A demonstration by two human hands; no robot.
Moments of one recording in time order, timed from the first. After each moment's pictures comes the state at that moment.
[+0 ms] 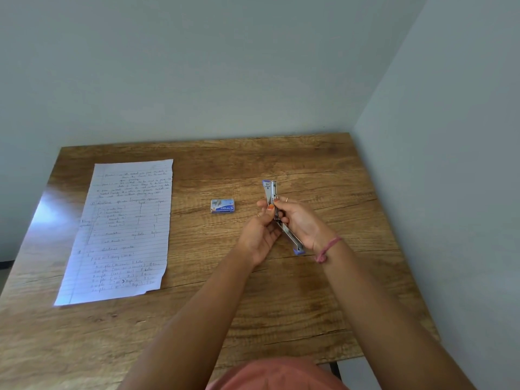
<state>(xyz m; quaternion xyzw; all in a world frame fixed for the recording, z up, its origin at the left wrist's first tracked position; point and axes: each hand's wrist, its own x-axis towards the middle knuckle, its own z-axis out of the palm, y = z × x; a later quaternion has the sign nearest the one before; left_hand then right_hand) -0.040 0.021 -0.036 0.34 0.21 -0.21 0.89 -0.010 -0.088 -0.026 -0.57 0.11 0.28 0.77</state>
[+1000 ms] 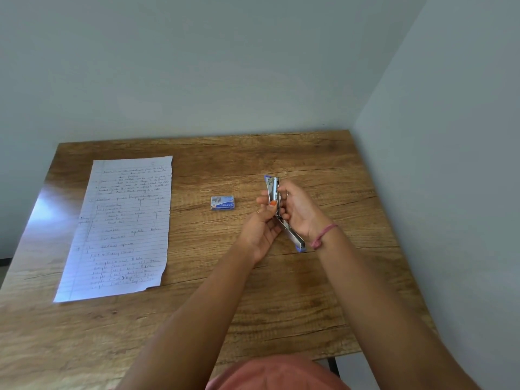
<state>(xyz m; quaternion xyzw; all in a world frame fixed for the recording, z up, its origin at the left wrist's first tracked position) -0.041 0.020 -0.032 0.36 0.21 -0.21 0.89 0.006 -0.082 -0.015 -0.59 0.17 0.30 0.73</state>
